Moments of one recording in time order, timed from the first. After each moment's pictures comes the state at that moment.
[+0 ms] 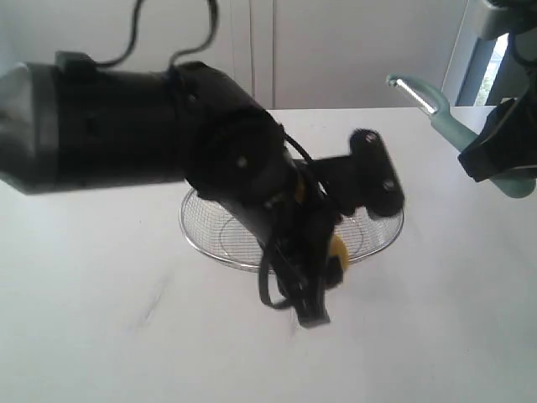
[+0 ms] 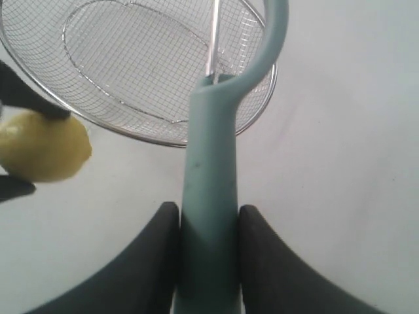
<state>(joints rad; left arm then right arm) -1.04 1.74 -1.36 0.07 0.70 0.45 0.24 1.13 -1.11 0.14 1.02 -0.36</state>
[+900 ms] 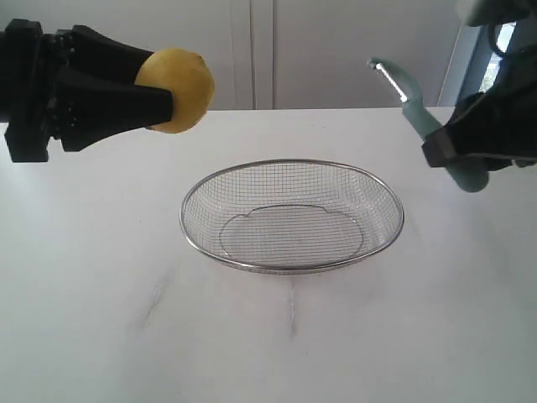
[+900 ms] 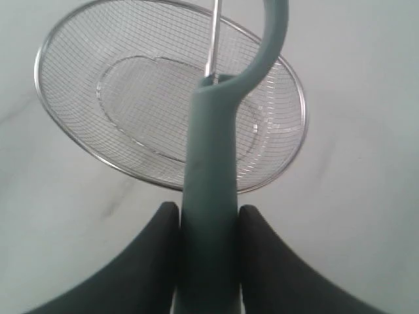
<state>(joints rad) -0.13 1.40 -0.96 -1.57 1.29 1.96 0.24 1.15 -1.06 0.29 0.89 -0.36</state>
